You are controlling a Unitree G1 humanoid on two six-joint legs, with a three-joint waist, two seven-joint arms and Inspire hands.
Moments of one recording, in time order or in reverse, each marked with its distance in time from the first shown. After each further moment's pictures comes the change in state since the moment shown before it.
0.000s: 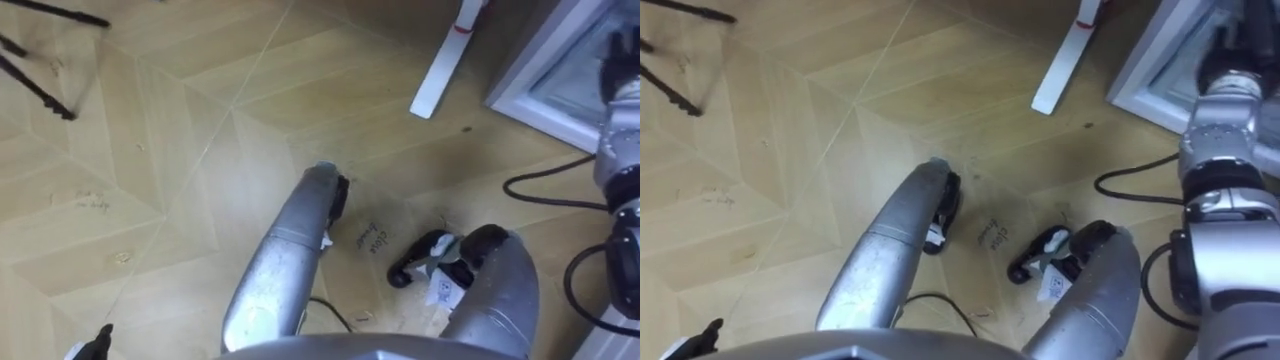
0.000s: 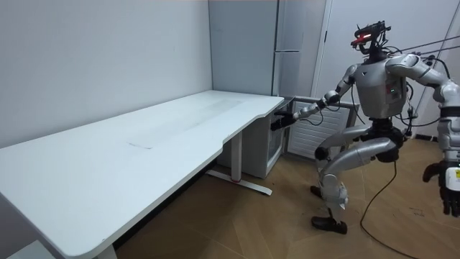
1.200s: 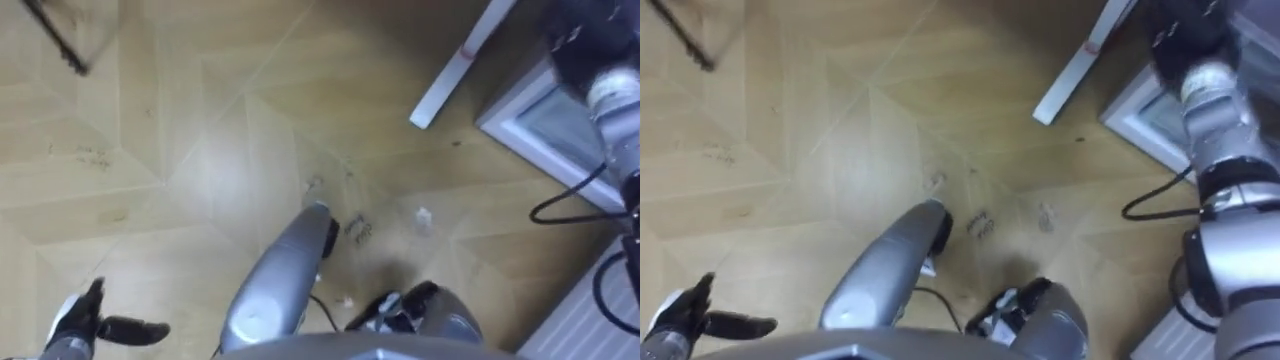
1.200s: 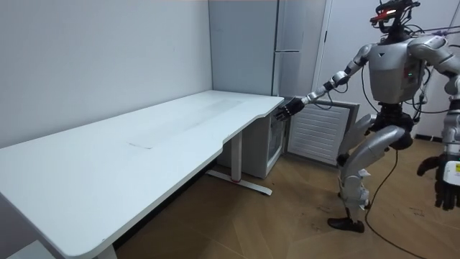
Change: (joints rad) left arm -0.217 0.003 -0.002 0.147 -0.004 -0.039 0.023; right arm 0.073 -0.082 0.153 0.098 -0.338 0.222 0.356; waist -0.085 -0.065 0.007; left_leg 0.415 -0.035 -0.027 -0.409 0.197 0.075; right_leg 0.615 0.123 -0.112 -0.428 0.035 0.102
